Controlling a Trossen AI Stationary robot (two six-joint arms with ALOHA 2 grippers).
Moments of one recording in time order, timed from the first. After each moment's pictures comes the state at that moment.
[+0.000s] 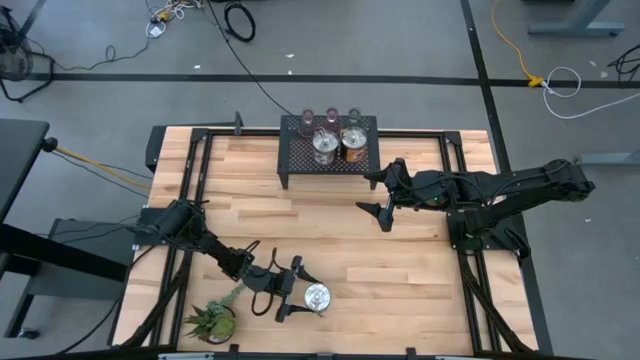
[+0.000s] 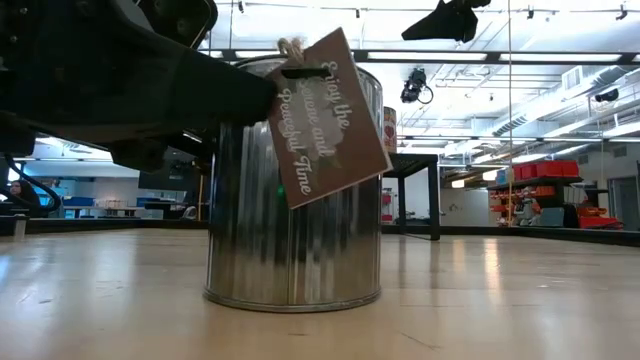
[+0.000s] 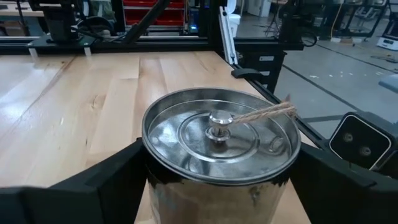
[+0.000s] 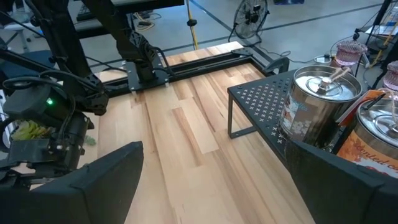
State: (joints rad) left arm -0.57 2.06 0.67 1.22 -0.32 -0.13; right arm 0.14 1.10 0.97 -0.27 0.38 0.25
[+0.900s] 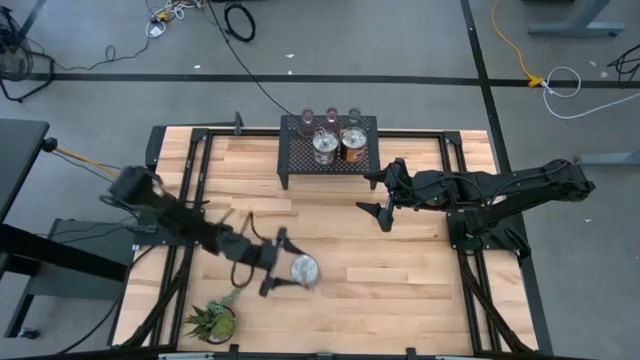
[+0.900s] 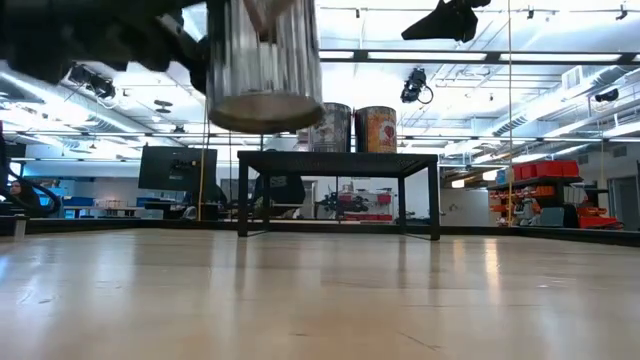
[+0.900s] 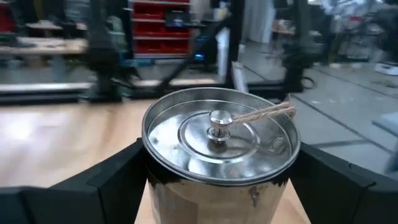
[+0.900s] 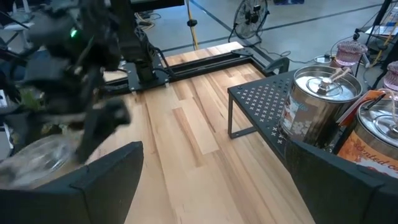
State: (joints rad) left arm -0.45 1.61 0.47 1.11 -0.24 -0.07; right arm 0.14 1.10 0.97 -0.27 0.38 0.25
